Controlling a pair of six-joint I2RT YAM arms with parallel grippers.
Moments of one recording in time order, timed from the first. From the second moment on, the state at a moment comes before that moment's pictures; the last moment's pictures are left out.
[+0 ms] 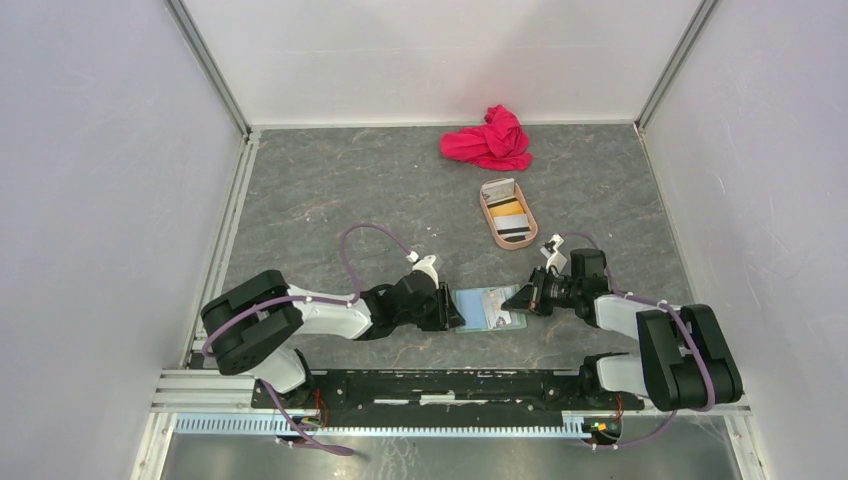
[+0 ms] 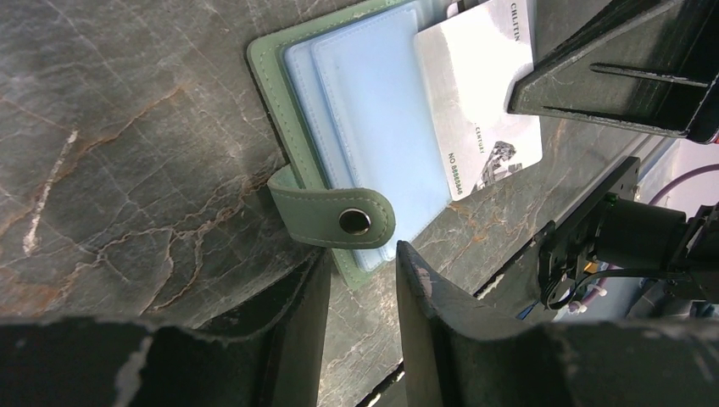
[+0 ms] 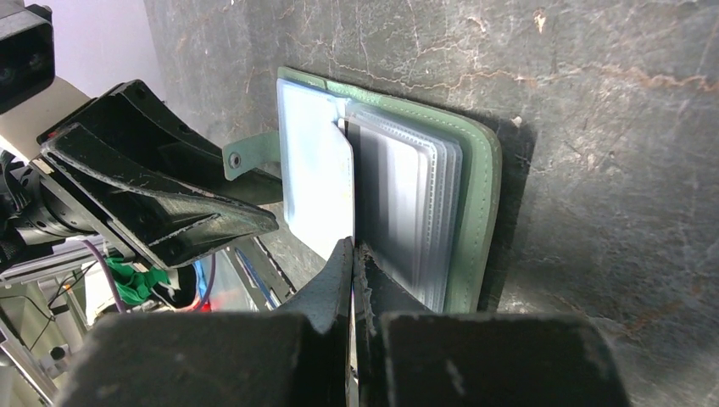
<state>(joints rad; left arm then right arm) -1.05 1.54 0.53 0.31 0.02 -0.97 0.12 1.29 0.25 0.17 -0.84 0.56</state>
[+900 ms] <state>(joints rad) -1.05 1.56 0.55 0.32 0.04 -0.97 0.12 1.33 0.26 0.23 -0.86 0.56</state>
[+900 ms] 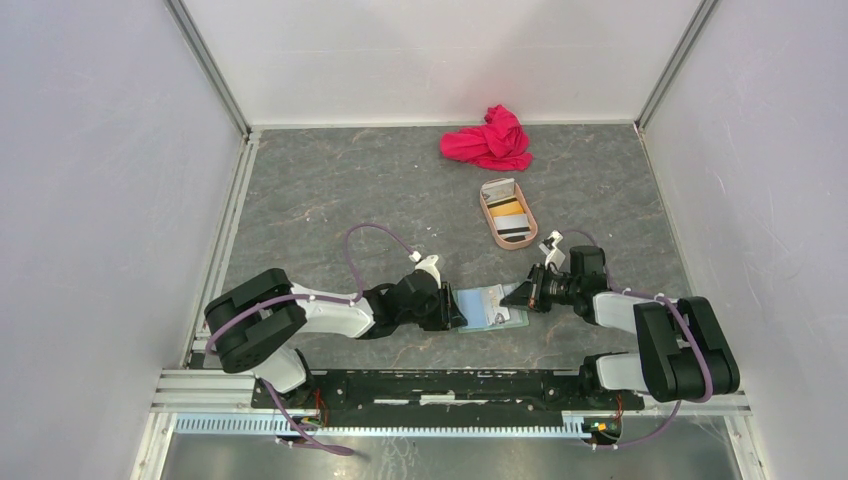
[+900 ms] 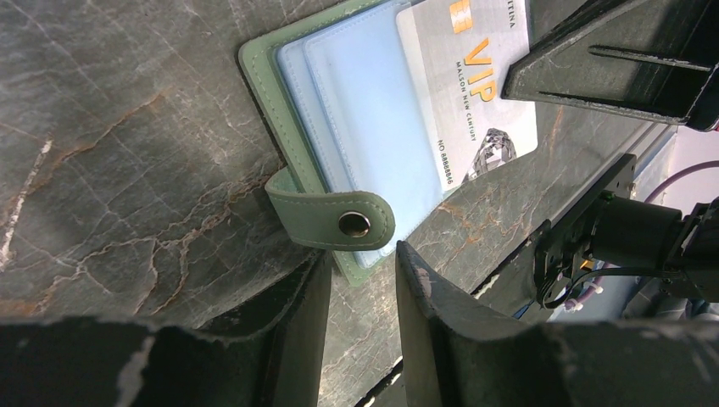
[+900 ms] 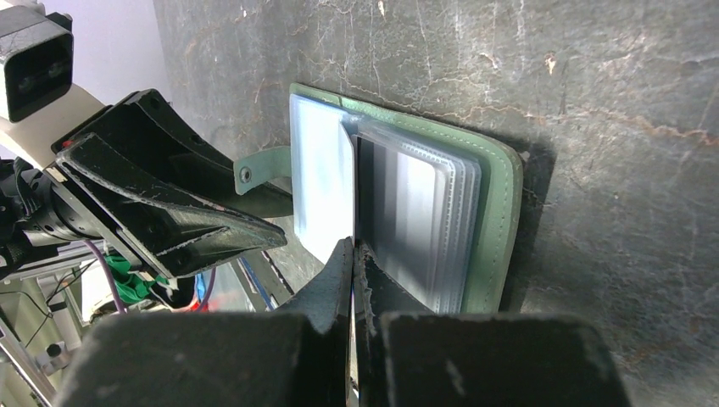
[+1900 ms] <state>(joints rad) -1.05 1.58 0.56 0.32 0.06 -0.97 0.17 1.34 0.26 0.25 -0.81 0.54</state>
